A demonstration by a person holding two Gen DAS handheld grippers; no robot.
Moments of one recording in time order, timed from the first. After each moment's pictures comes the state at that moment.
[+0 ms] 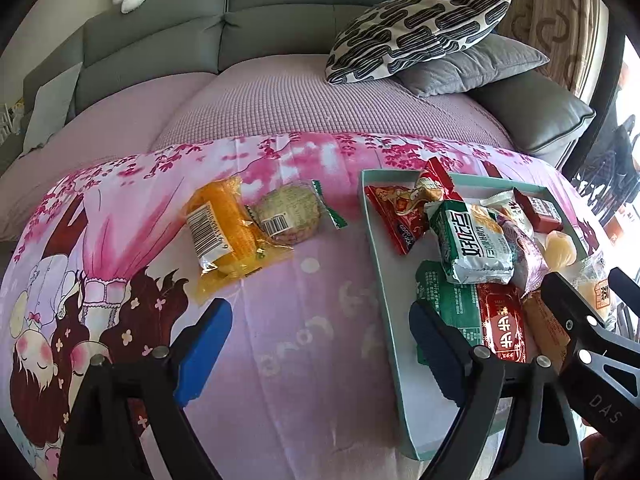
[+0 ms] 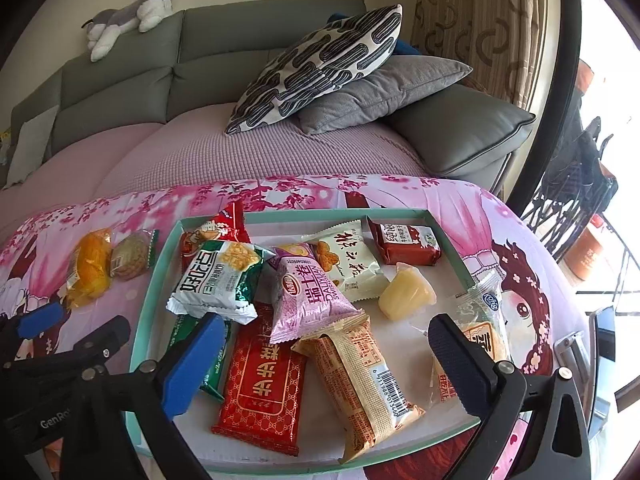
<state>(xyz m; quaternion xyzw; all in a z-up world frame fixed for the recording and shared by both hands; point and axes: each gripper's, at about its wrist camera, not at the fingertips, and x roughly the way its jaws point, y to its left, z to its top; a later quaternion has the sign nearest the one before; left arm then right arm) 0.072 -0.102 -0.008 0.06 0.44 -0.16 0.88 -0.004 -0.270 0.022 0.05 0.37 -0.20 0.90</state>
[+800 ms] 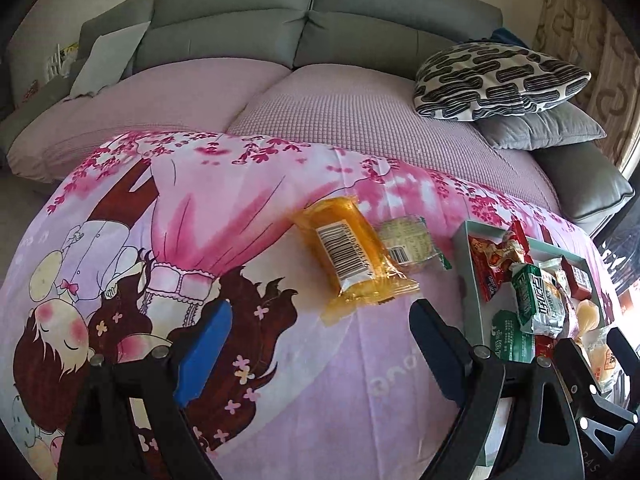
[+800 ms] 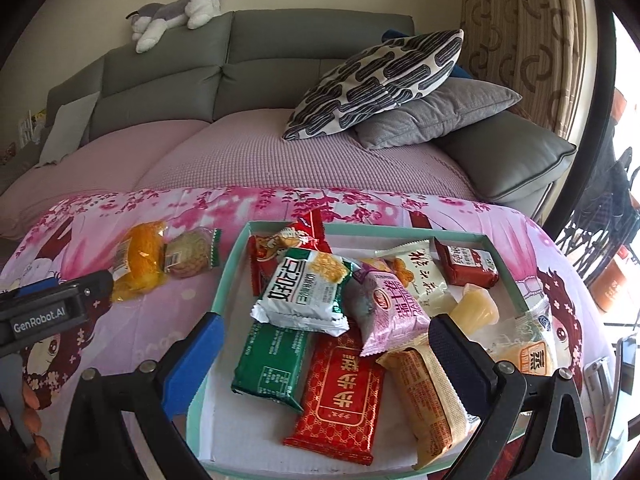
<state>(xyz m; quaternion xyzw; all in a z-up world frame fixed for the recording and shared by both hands) 0.103 -0.019 0.002 -0.02 0.44 -0.08 0.90 0.012 -0.221 0.022 0.02 0.35 -0.13 0.93</state>
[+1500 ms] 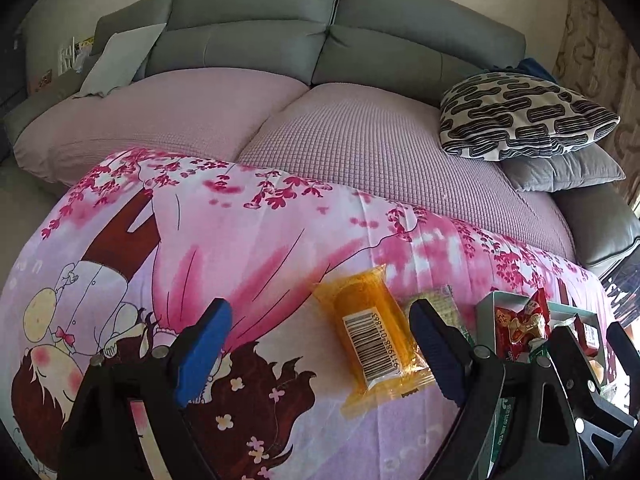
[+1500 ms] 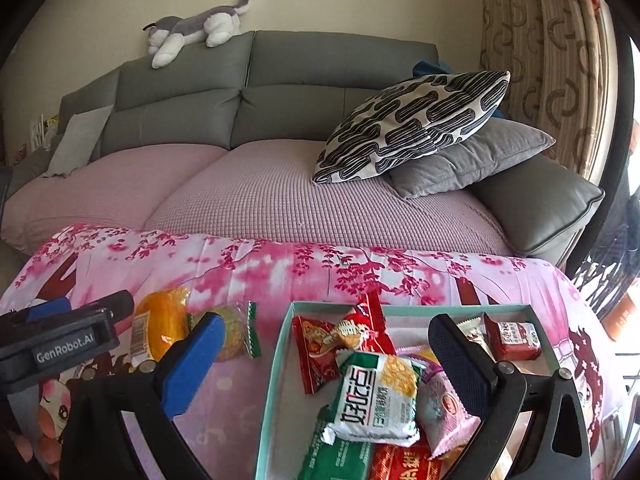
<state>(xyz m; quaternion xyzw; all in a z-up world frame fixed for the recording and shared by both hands) 0.159 -0.009 0.010 -0.05 0.42 -0.06 0.91 0.087 -0.191 0.039 0.01 0.31 -0.12 0.94</state>
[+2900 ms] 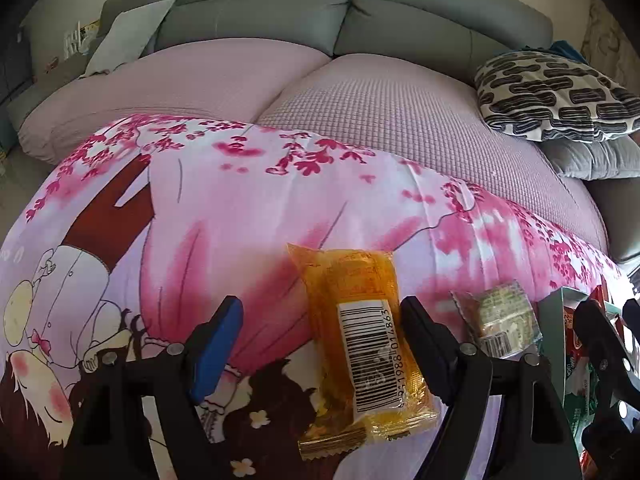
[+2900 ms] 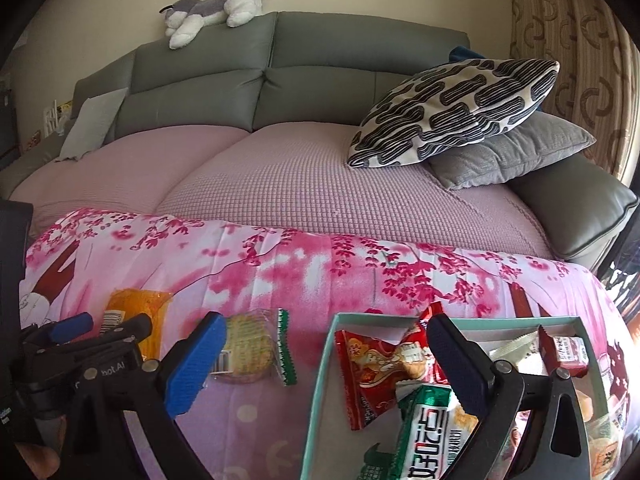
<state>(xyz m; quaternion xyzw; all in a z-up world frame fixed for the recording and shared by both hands) 0.194 0.014 -0.035 -0.05 0.45 -0.02 0.89 0.130 -0.173 0.009 0.00 0.34 -0.07 0.94</state>
